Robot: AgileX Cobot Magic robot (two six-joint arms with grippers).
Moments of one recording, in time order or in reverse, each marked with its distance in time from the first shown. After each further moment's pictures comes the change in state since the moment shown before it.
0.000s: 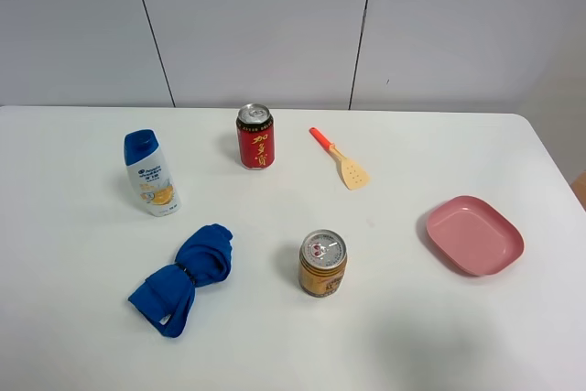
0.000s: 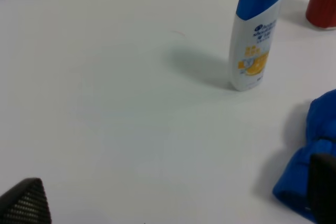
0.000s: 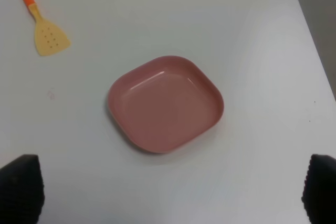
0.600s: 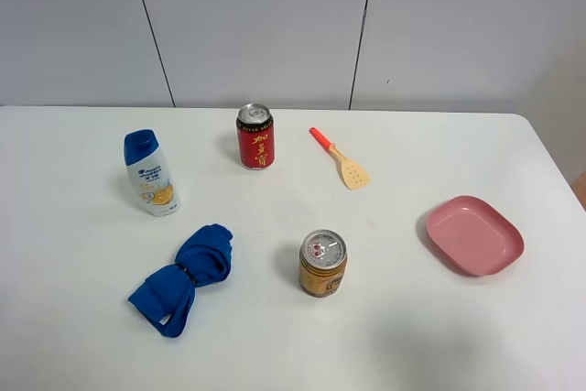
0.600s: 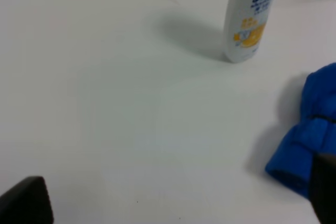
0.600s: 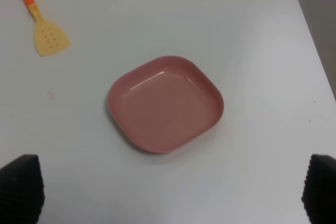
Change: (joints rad) left arm 0.000 0.259 -0.060 -0.023 -0.009 0.032; right arm 0.000 0.000 0.000 0.000 0.000 0.000
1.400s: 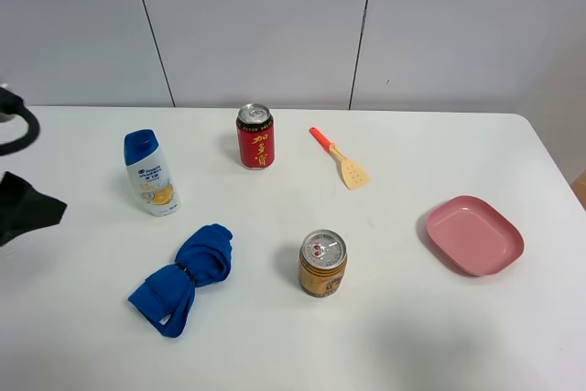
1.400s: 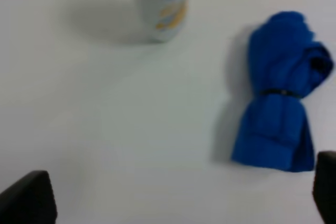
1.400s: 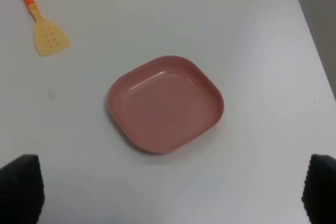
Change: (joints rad) left arm -0.290 0.631 -0.213 -0.026 -0.113 0.155; right arm 0.000 0.000 0.000 0.000 0.000 0.000
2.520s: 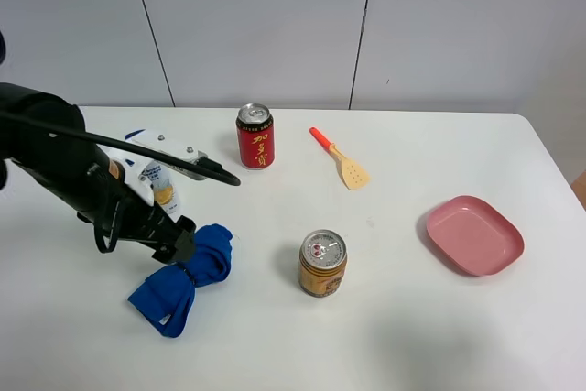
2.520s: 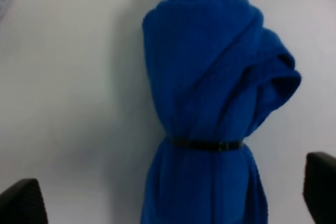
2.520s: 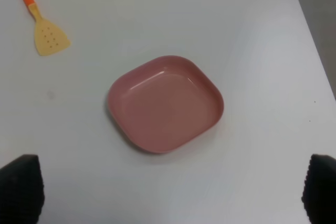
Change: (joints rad) left arm -0.267 0.642 -0.001 -0.016 -0.298 -0.195; right arm 0.000 0.000 0.000 0.000 0.000 0.000
